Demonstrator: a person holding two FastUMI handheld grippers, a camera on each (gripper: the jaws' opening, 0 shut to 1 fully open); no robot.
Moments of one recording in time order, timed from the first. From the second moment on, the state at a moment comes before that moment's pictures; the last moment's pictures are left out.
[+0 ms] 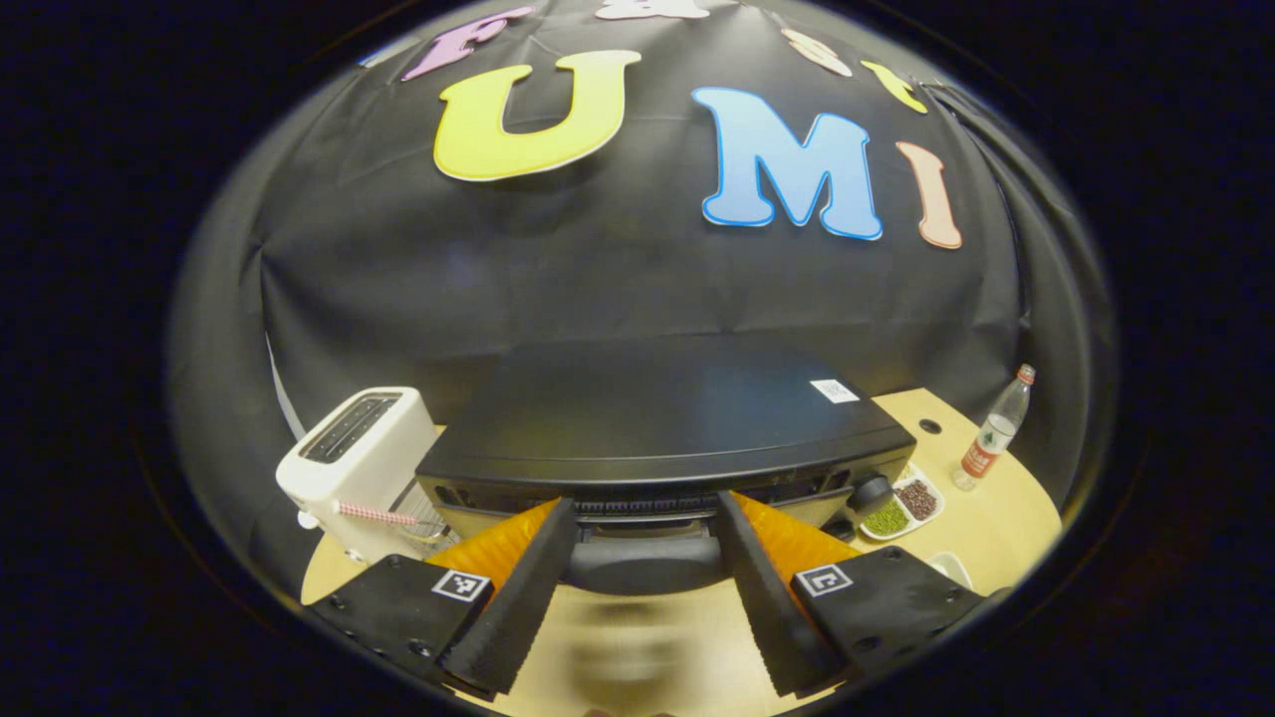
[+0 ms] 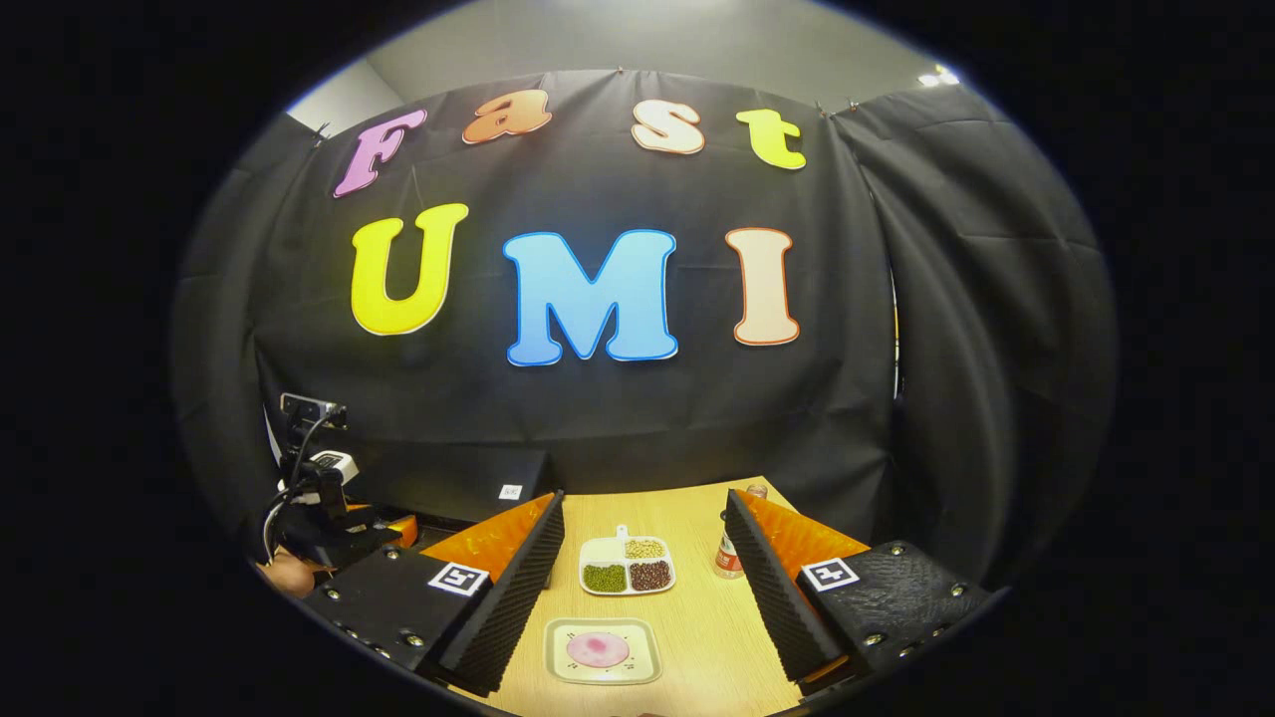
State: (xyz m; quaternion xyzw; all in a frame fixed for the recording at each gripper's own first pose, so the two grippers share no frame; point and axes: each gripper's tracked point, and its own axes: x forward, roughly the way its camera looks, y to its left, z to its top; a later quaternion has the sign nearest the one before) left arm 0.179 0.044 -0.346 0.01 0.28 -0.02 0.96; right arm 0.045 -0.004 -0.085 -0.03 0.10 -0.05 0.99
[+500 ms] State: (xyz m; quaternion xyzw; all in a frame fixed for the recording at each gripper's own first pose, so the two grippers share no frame) left arm 0.113 0.042 -0.370 0.03 0.31 -0.02 0.95; right arm 0.028 -0.006 -0.081 -0.03 0.10 -0.04 0.99
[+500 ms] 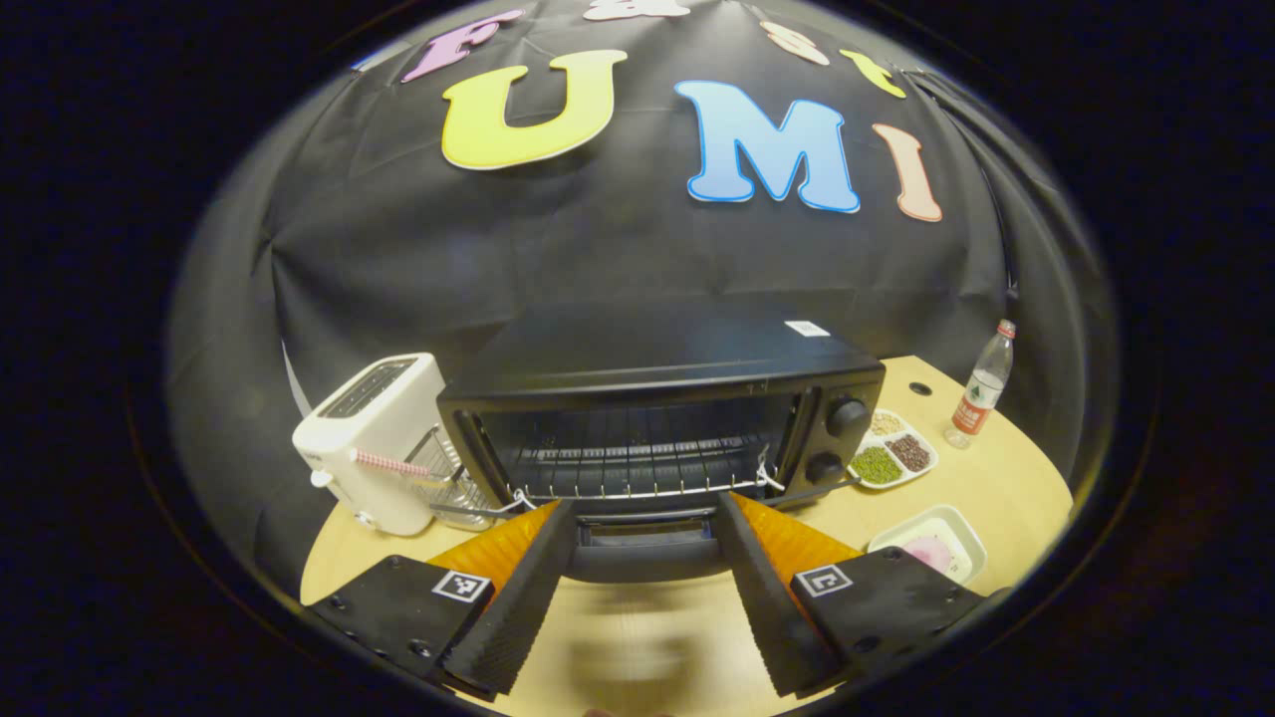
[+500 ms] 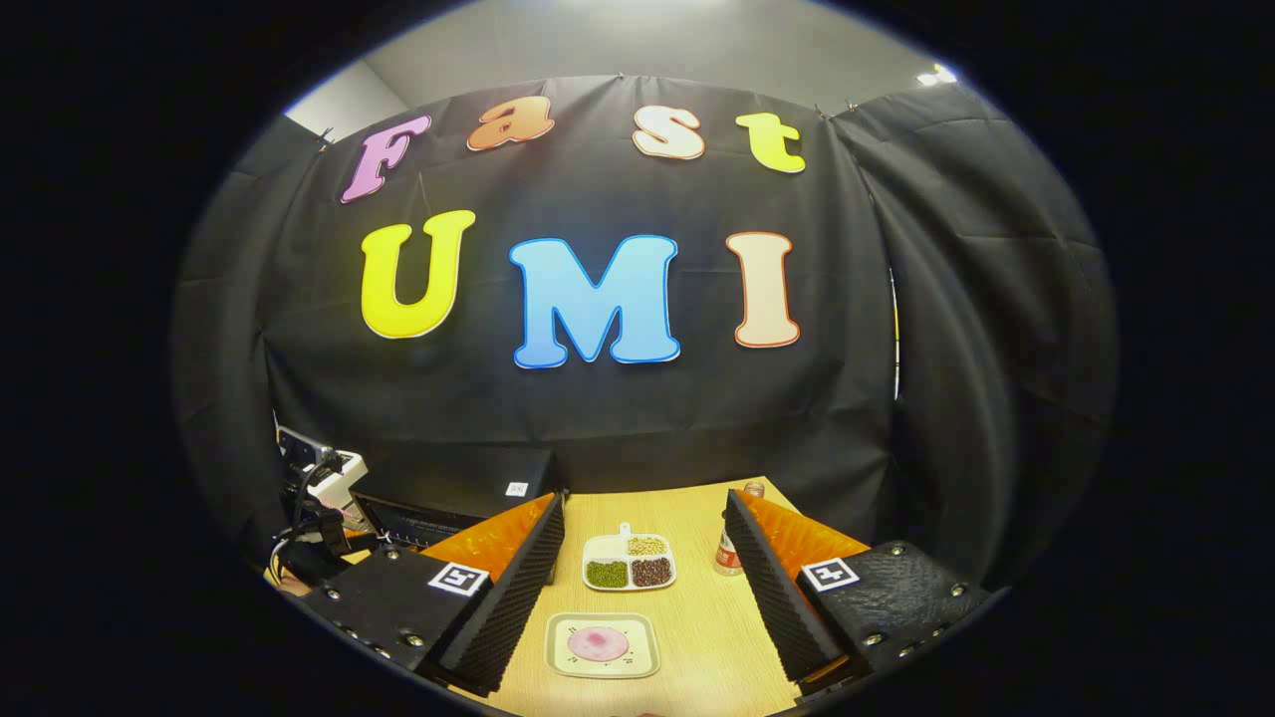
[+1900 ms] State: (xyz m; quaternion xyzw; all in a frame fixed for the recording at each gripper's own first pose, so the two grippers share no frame) left arm 0.057 0.022 -0.200 0.04 0.15 -0.04 0.99; right arm 0.036 -0.053 -0.290 0.01 0.46 0.00 0.89
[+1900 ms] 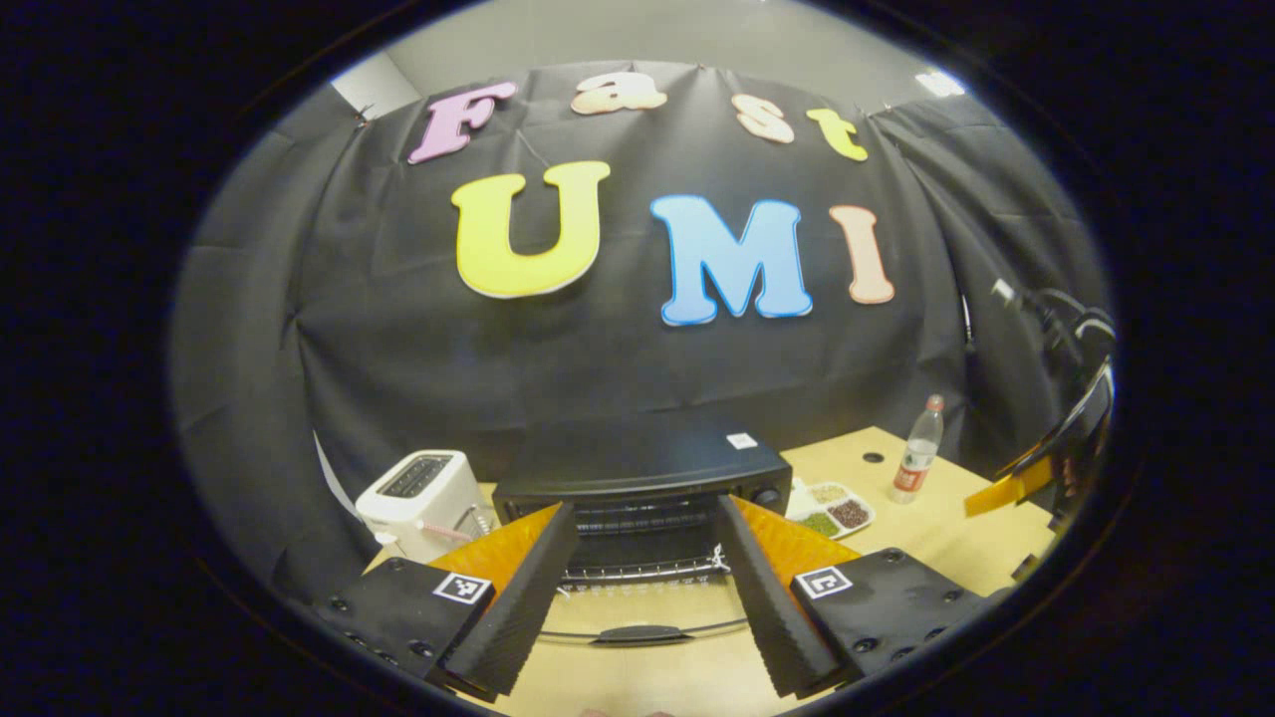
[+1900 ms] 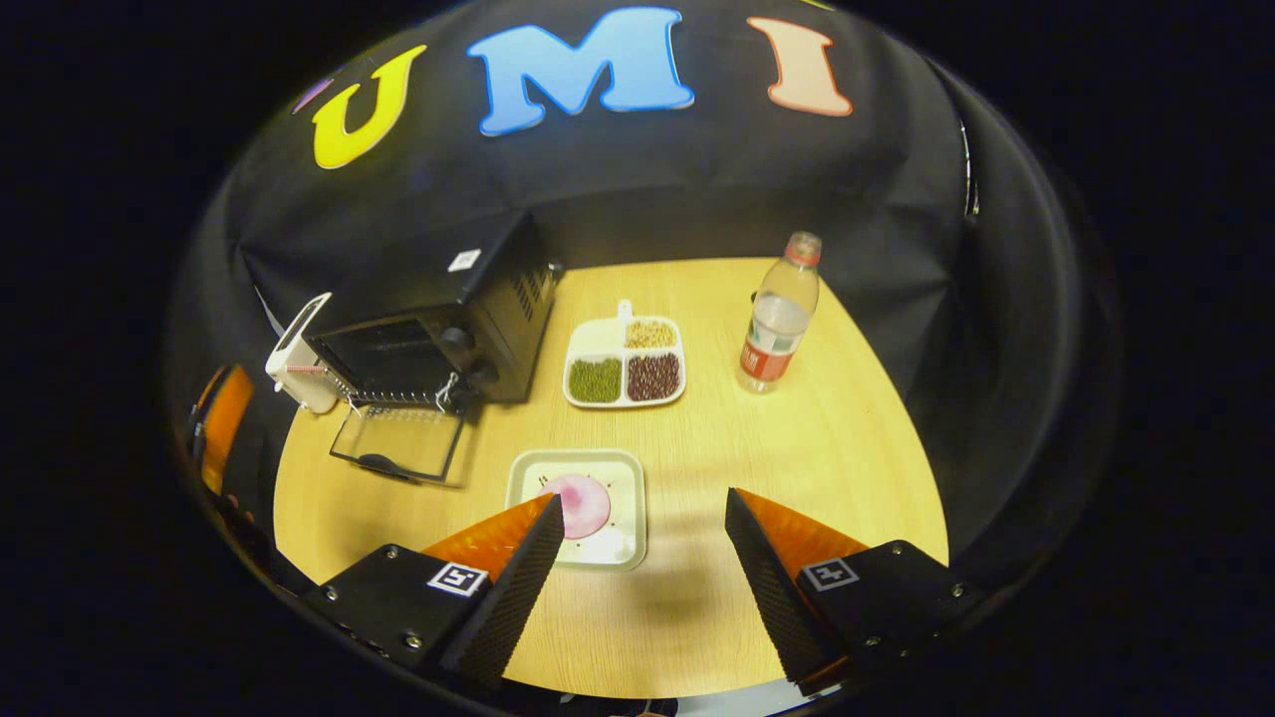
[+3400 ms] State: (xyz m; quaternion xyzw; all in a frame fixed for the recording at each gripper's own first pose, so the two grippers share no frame) left arm 0.008 0.097 -0.133 0.02 0.11 0.05 0.99; right arm 0.070 -0.046 -0.449 0.07 0.63 0.02 0.77
